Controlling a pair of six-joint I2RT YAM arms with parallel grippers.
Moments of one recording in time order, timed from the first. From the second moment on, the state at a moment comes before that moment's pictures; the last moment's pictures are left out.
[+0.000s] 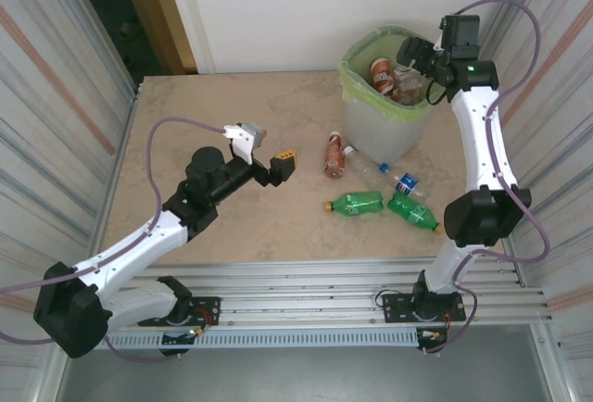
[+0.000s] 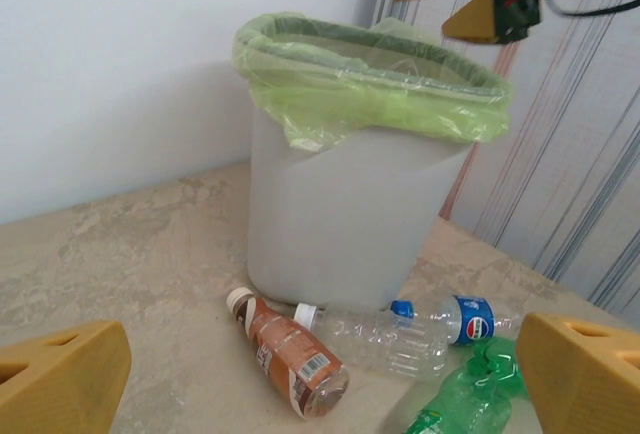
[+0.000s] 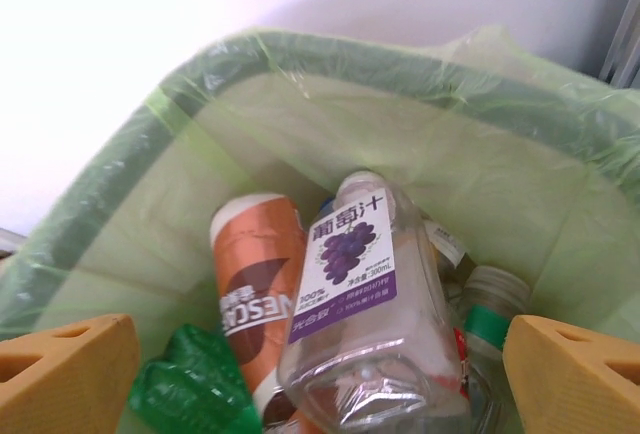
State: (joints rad) left arm -0.65 1.10 0.75 0.30 0.14 -0.16; right arm 0.02 1.75 2.02 -0.81 0.00 0.39
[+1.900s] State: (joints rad) left arm -0.74 2.07 1.43 -0.06 0.03 -0.39; right arm 0.05 0.70 1.10 -1.03 0.32 0.57
